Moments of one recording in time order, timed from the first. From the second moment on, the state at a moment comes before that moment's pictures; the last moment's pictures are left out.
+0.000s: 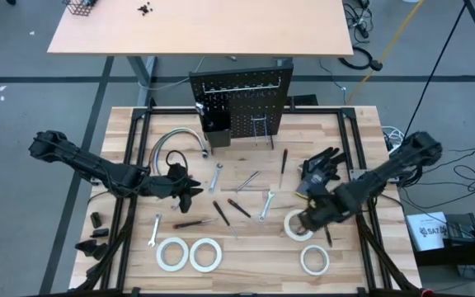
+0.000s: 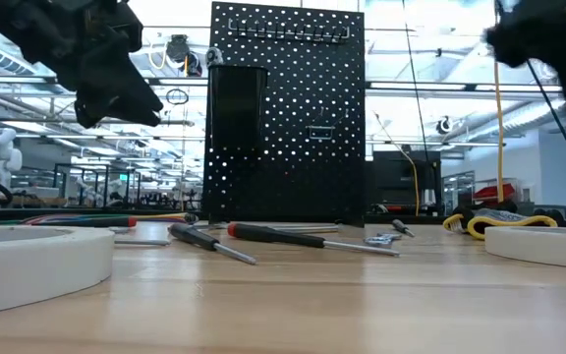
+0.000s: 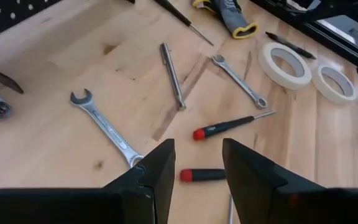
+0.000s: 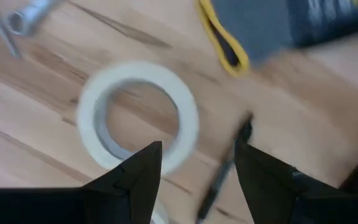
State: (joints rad) left arm -0.30 0.96 0.47 -0.13 -0.40 -0.70; right arm 0.54 1.39 1.01 -1.12 0.10 1.65
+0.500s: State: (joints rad) left arm -0.26 0.96 0.47 -0.08 -0.36 -0.67; right arm 0.79 1.43 0.82 -0.93 0.08 2.08
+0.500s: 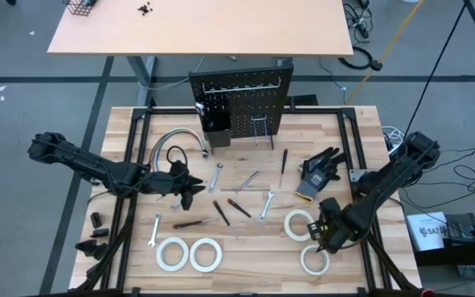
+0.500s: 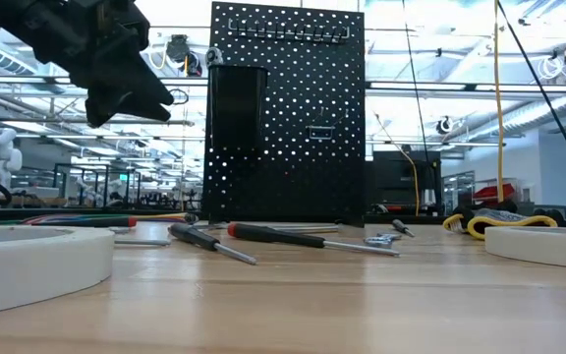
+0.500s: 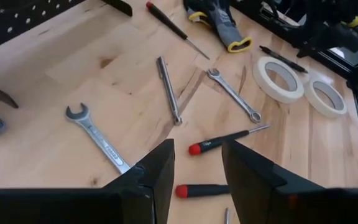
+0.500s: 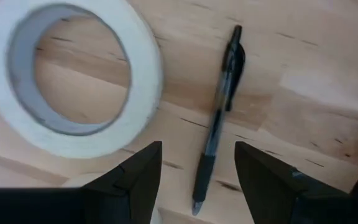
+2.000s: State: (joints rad) left arm -0.21 1.12 0.47 0.81 -0.18 -0.69; right arm 0.65 1.32 1.04 -0.36 0.86 1.05
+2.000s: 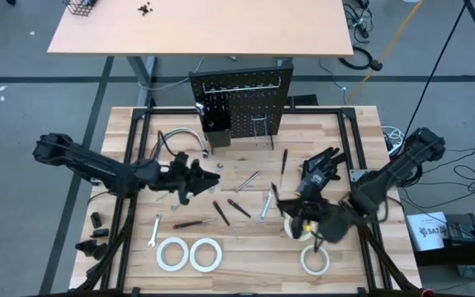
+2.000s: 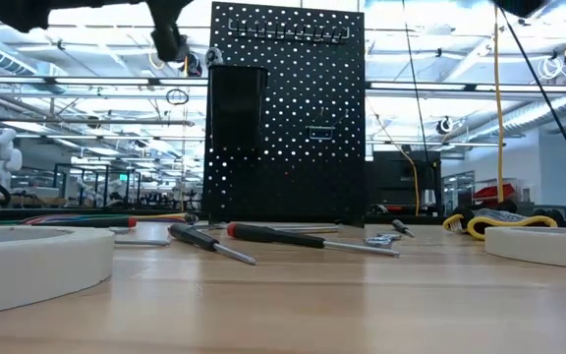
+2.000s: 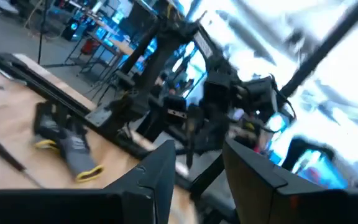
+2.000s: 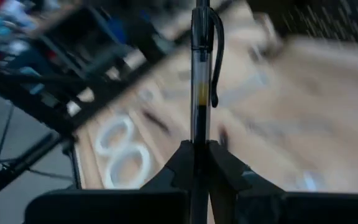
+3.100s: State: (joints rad) left arm -0.23 1.37 0.64 0.88 -0.21 -0.47; right arm 0.29 1.53 1.04 0.33 0.39 0.45
